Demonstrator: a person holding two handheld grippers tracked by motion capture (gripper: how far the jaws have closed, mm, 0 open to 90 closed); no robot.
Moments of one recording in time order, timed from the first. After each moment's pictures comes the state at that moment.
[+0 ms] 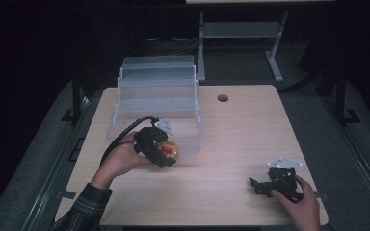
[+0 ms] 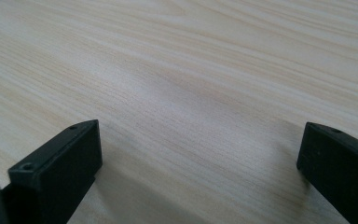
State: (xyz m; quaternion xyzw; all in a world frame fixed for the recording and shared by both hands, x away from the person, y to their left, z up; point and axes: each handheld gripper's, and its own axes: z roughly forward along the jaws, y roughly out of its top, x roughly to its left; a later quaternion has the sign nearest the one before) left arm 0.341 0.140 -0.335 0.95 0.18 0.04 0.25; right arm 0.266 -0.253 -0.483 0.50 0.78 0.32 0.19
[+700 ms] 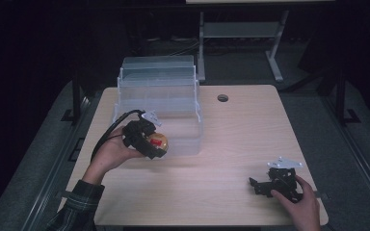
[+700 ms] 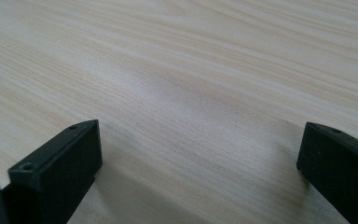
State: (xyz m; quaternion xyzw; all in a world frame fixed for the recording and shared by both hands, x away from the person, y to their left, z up) left arm 0.356 0.170 -0.329 0.94 0.23 0.06 0.26; right arm 0.266 -0.253 -0.483 0.50 0.78 0.32 0.19
